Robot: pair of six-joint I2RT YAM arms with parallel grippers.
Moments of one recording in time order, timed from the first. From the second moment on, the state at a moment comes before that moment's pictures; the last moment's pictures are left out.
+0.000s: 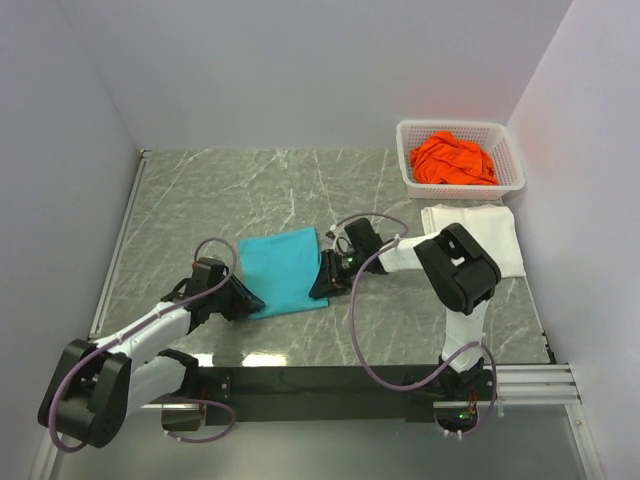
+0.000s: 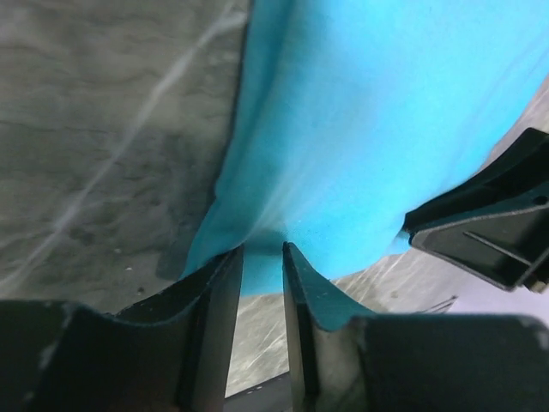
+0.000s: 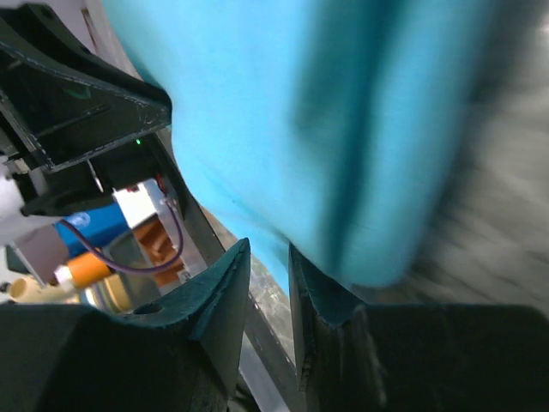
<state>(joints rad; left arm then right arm) -0.33 1.07 0.32 -0.17 0.23 -1.07 0.57 1.92 0.91 0.05 -0.83 0.68</state>
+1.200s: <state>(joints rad) -0.19 1.18 0.59 -0.24 0.08 -0.90 0.44 2.00 1.16 0.01 -0.72 0.65</state>
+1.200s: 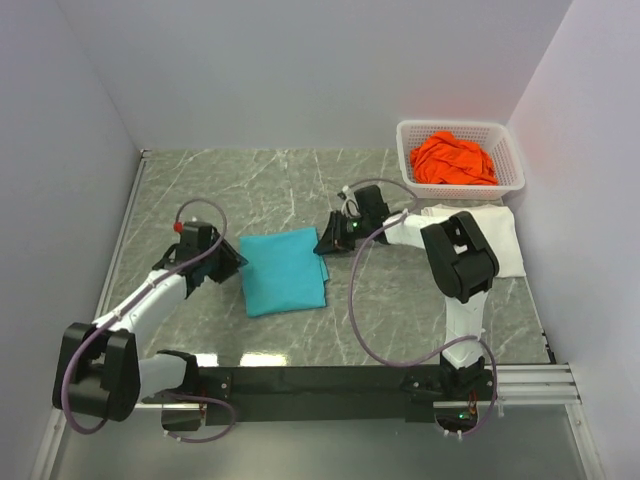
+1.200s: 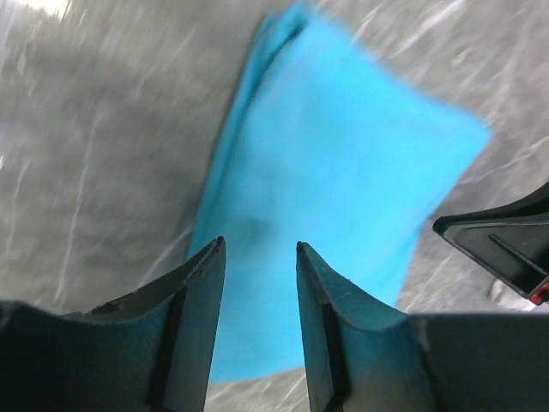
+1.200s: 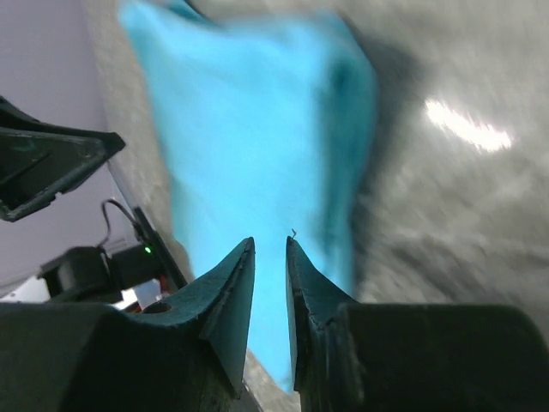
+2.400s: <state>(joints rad) -0.77 1.22 0.90 -0.41 -0.16 -0.61 0.37 1.50 1.02 -0.33 -0.33 0.51</state>
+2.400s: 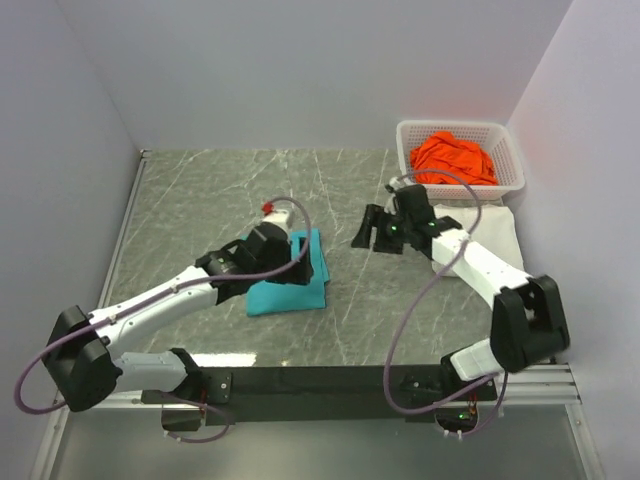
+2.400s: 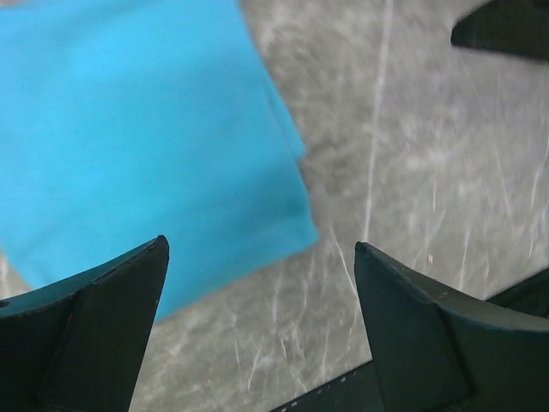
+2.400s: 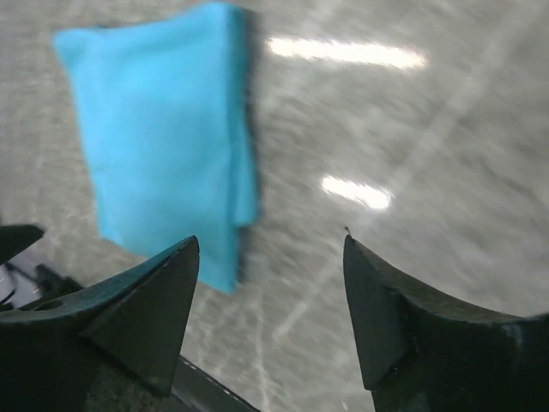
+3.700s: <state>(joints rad) -1.17 1.80 1.08 -0.45 -0.55 -0.50 0.27 1.20 0.67 -0.41 -0.28 0.60</state>
